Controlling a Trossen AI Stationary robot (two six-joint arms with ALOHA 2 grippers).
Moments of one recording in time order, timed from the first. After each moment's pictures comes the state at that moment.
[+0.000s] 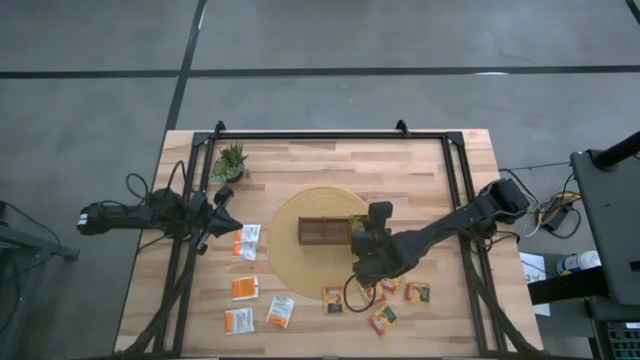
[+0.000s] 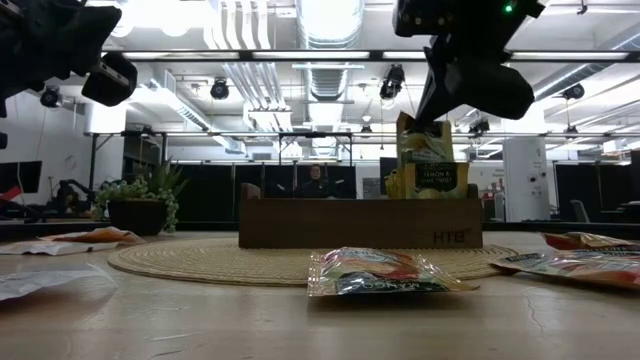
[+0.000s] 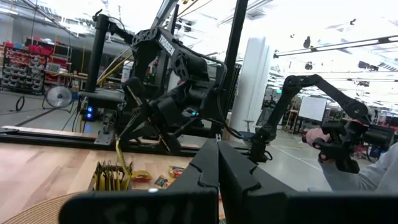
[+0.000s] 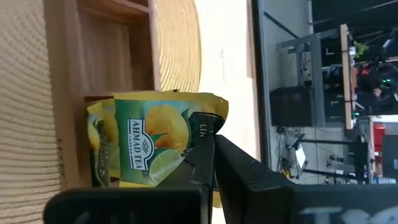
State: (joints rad) left arm -0.01 0.04 0.01 0.24 0.27 -0.27; right arm 0.41 1.80 1.33 -1.06 0.90 0.34
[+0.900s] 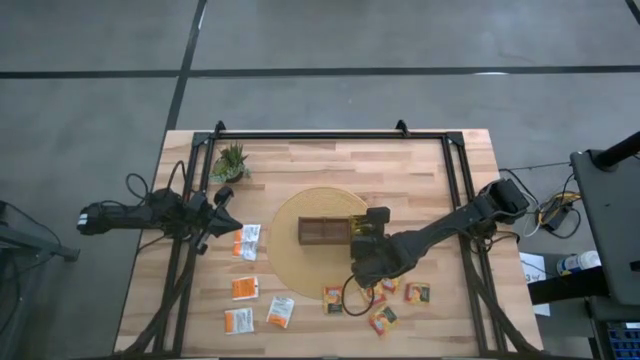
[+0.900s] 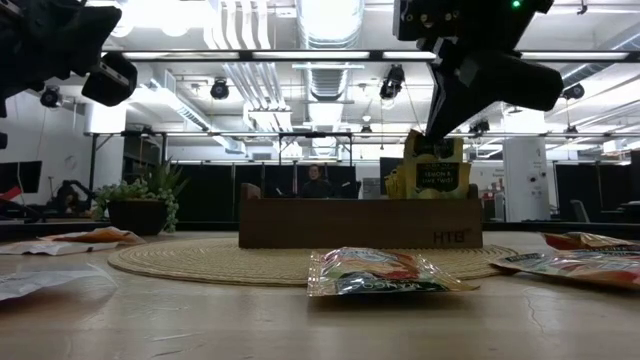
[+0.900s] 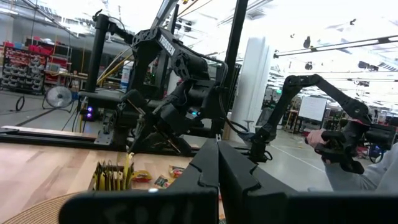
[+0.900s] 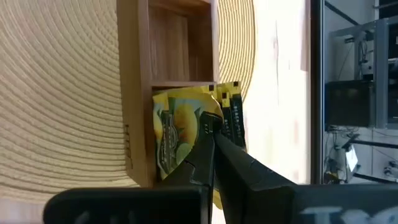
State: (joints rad) left arm -0.01 0.04 0.01 0.24 0.27 -0.27; right arm 0.41 1.80 1.33 -1.03 0.70 0.35
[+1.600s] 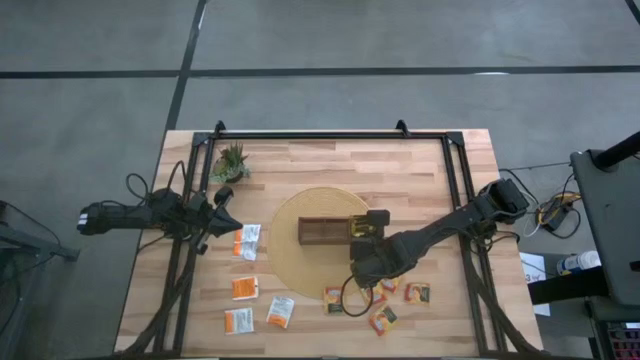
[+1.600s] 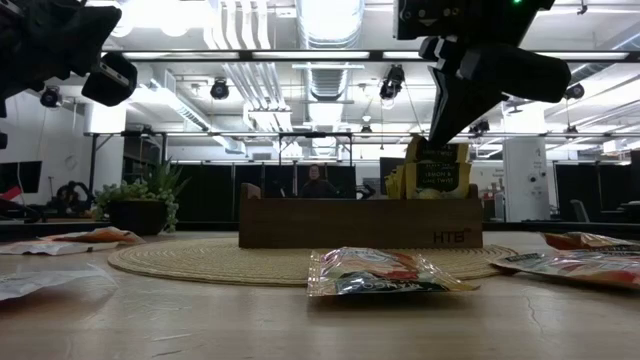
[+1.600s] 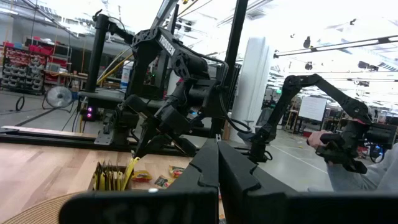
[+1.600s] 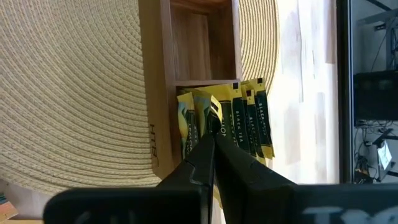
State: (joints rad) left arm -0.01 0.04 0.01 0.24 0.27 -0.27; right arm 0.41 1.80 1.33 -1.01 0.62 0.39
